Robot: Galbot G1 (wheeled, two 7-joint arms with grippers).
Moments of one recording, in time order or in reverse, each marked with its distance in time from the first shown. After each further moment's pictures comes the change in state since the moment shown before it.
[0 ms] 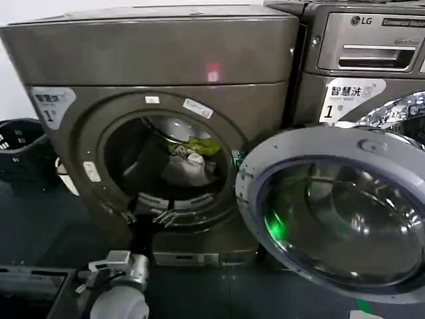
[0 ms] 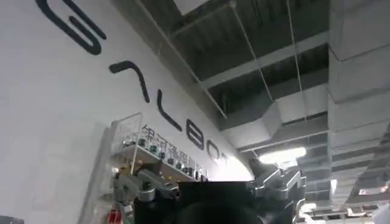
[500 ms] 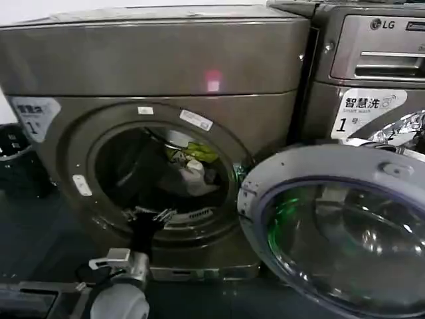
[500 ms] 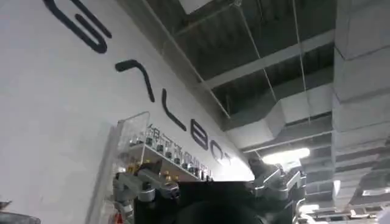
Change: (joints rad) left arm 0.000 0.002 0.001 0.002 -0.002 0.000 0.004; right arm -0.002 0.001 -0.002 0.008 0.000 -0.001 0.001
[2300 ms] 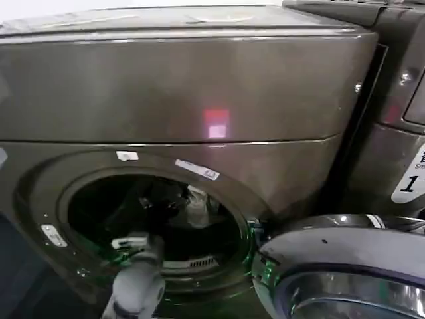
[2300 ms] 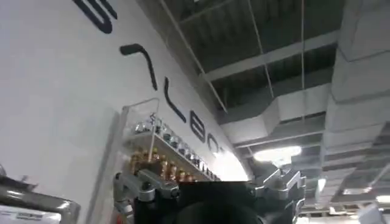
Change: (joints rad) left arm -0.586 -0.140 0.105 0.680 0.060 -0.040 0.041; right arm -0.019 -0.014 0.057 -0.020 -0.095 -0.052 0.063
